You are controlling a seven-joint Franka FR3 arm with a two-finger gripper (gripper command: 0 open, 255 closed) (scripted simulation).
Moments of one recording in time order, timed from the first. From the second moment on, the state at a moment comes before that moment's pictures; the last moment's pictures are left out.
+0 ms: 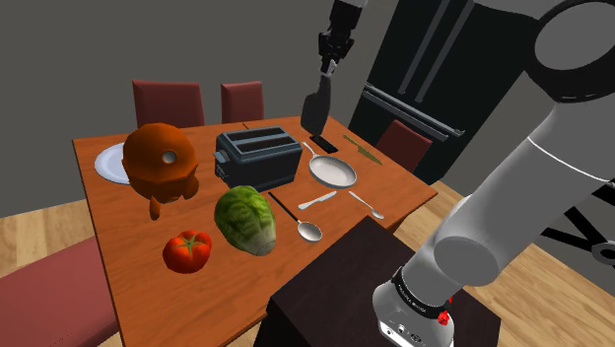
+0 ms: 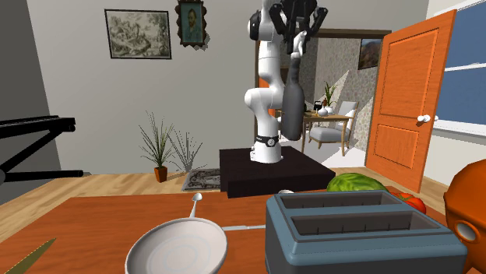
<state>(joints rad) -0.01 -0.06 -0.19 -1.66 -0.01 1.64 -0.16</state>
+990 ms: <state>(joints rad) 0.15 -0.16 0.02 -1.77 -0.01 1.64 0.20</state>
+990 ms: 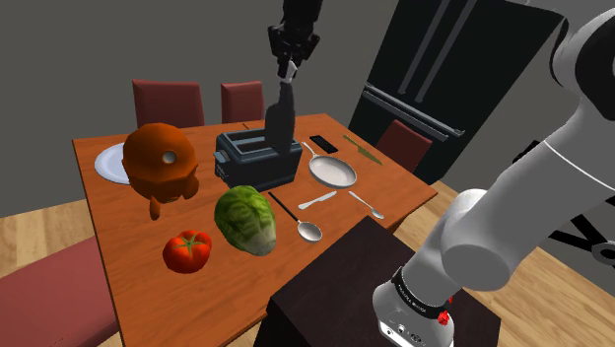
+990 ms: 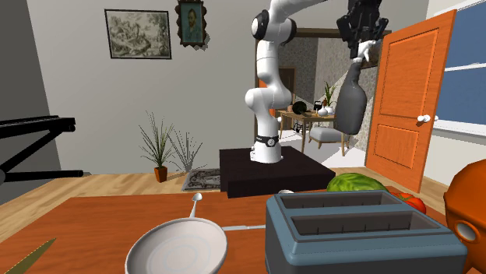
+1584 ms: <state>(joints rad) 0.24 -0.12 0.15 -1.73 -0.01 1.64 0.42</state>
